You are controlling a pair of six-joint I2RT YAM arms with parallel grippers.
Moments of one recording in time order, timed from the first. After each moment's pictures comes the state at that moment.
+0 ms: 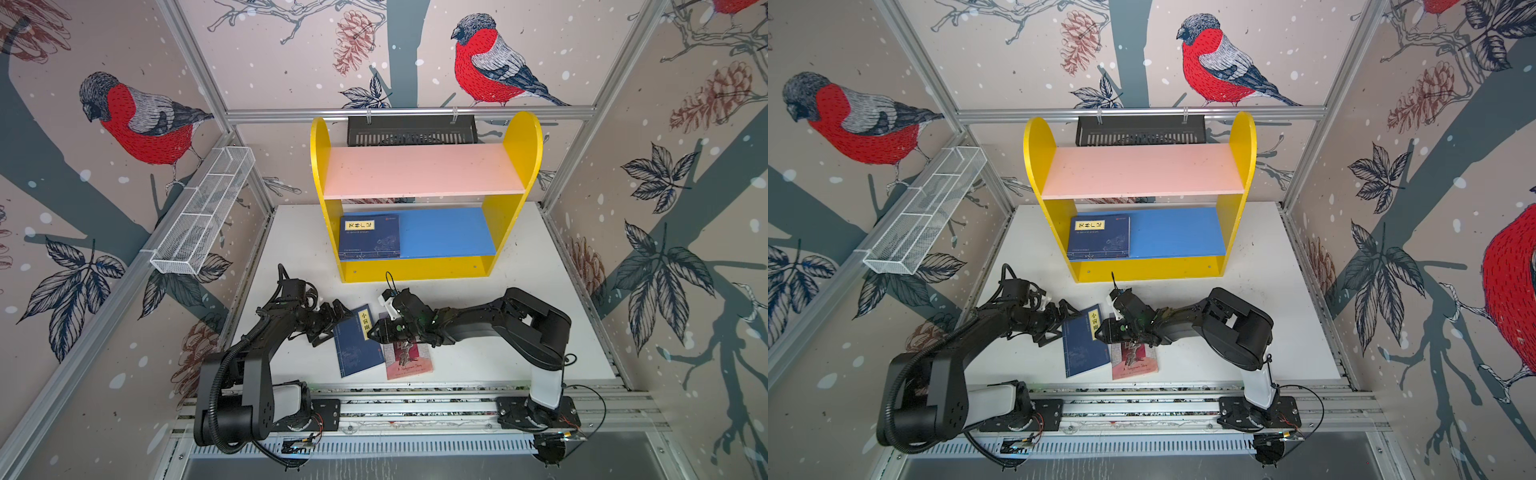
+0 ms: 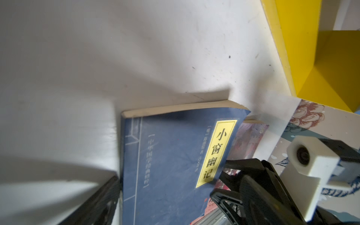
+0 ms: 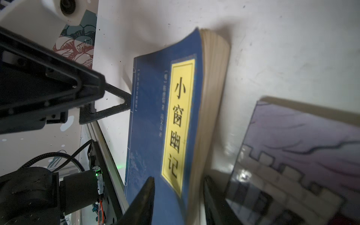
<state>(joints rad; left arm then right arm) 0.06 1.28 0.53 -0.54 0.67 -0.50 1.05 1.93 0.92 0.31 -0.37 0.87</state>
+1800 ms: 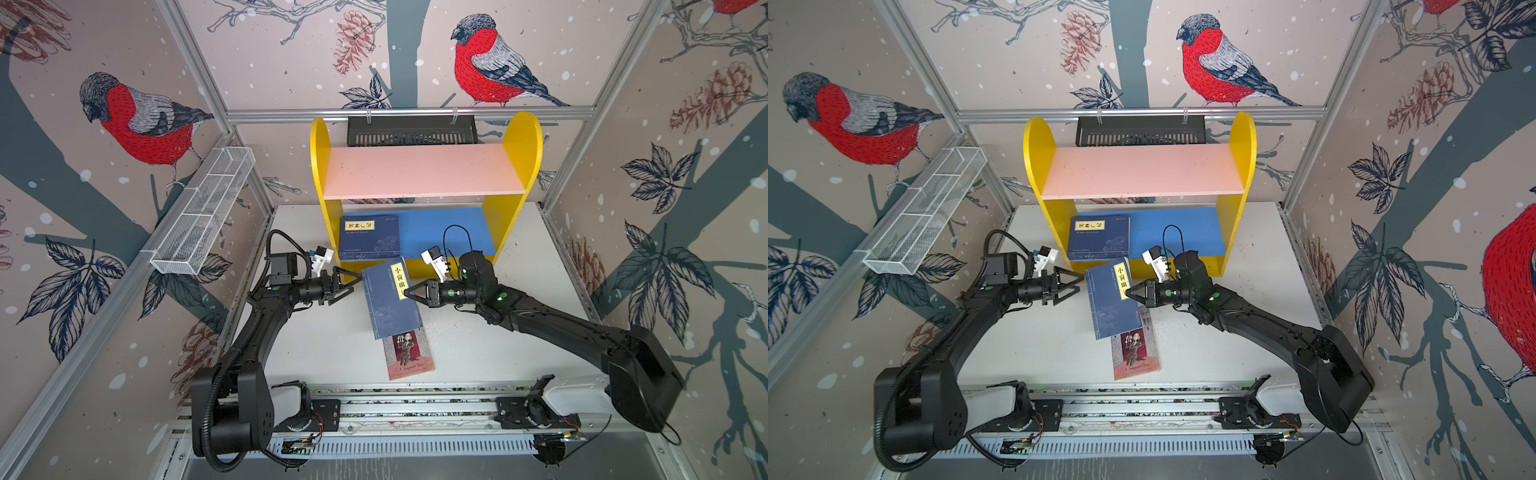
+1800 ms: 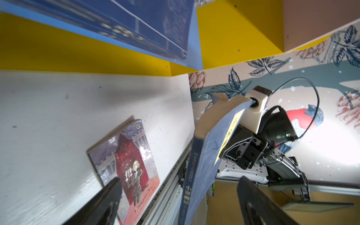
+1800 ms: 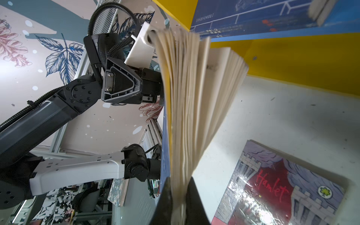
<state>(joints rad) 0.06 1.23 0.75 -0.38 1.24 -0.44 0.72 1.34 0.81 0.15 -0.70 0.71</state>
